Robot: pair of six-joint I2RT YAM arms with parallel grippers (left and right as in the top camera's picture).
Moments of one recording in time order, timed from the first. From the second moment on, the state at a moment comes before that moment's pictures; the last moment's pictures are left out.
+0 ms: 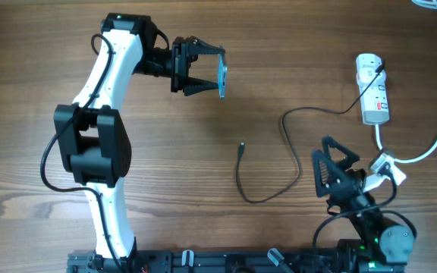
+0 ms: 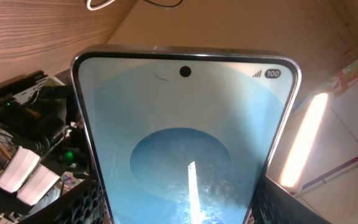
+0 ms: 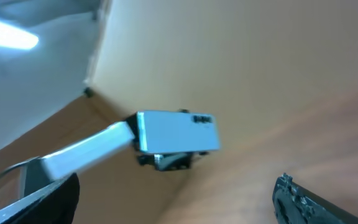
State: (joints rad) left arm -0.13 2.22 1.95 -1.56 1.52 -0.48; right arm -0.01 0.02 0.02 0.35 -0.56 1.05
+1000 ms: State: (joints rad) left arm -0.13 2.22 1.95 -1.56 1.52 -0.48; right arm 0.14 0.95 1.17 -0.88 -0.67 0.39
